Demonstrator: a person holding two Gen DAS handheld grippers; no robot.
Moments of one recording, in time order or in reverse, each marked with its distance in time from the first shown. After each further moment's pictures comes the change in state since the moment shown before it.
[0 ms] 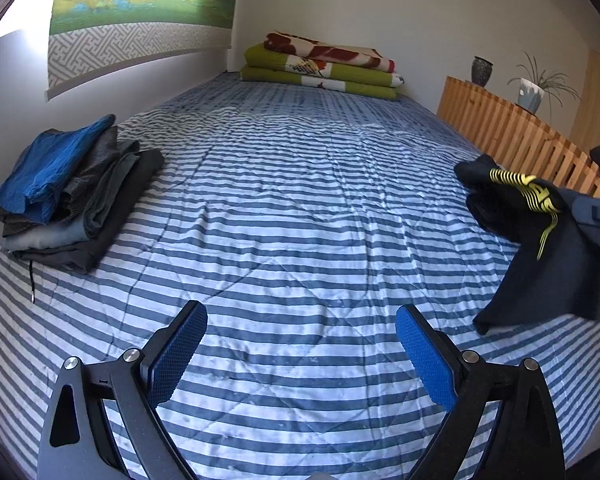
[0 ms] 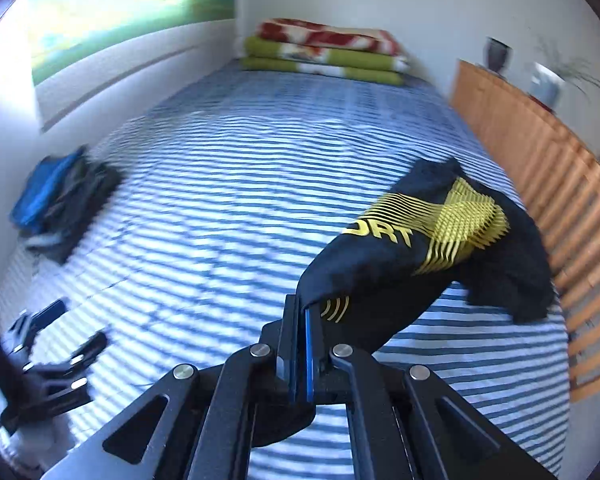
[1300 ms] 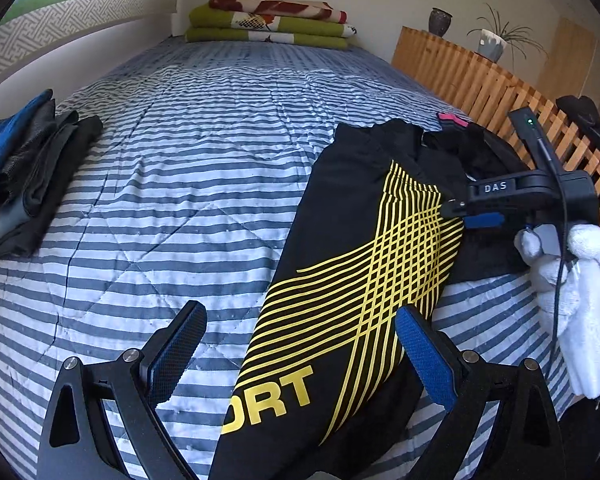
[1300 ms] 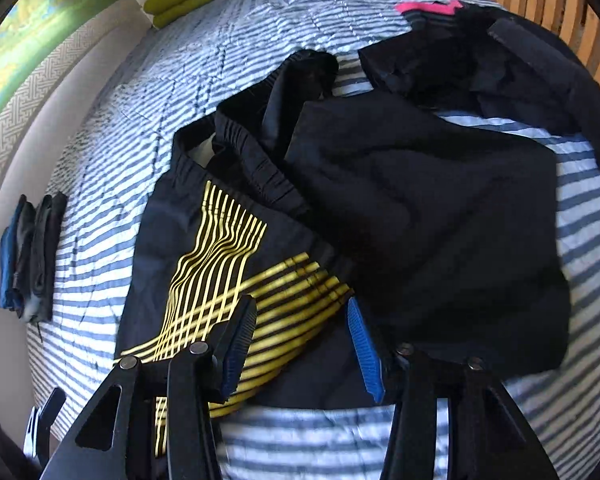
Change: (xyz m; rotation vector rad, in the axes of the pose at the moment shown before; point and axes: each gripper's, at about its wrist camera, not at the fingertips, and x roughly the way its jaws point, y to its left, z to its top) left arm 0.031 -0.031 -0.030 0.116 0.188 -0.165; right arm 0.169 -0.103 -0.035 0.458 0.310 0.042
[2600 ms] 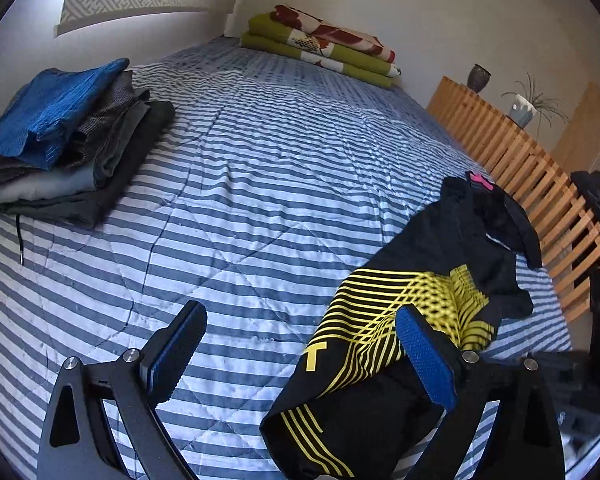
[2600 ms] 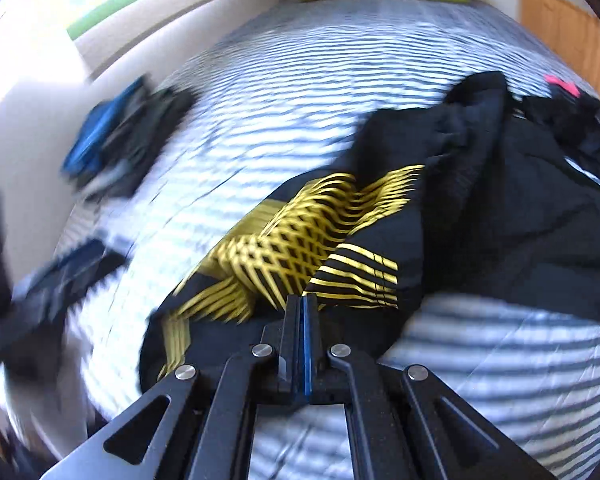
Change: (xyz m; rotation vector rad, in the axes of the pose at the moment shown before) left arm -0.056 0.097 -0.003 -0.200 -0.084 -0.005; right arm -0.057 0.118 -0.138 -0.411 -0.027 0.189
